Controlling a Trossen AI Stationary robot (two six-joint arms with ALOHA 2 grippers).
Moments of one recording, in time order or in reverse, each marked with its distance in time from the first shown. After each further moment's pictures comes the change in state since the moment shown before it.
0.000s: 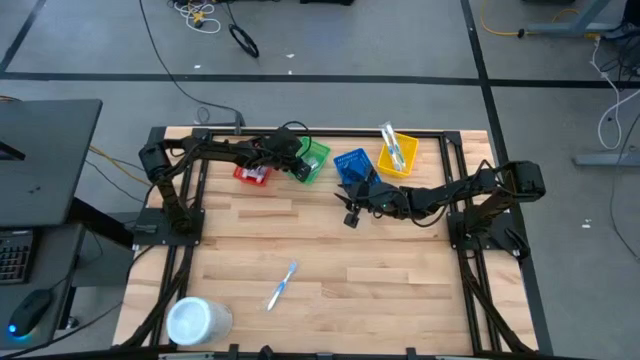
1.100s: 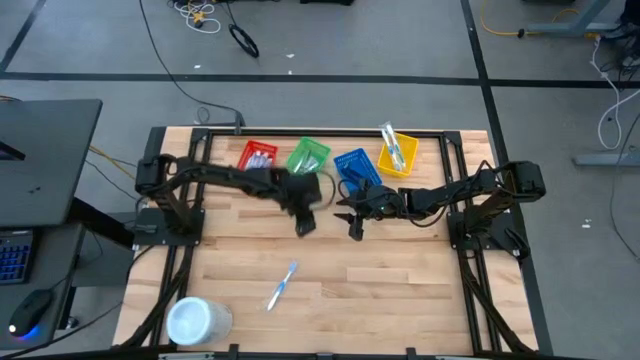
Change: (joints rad) left arm -0.421 -0.058 0.222 -0.491 0.119 0.050; right arm 0.010 0.000 0.000 -0.105 -0.275 0.179
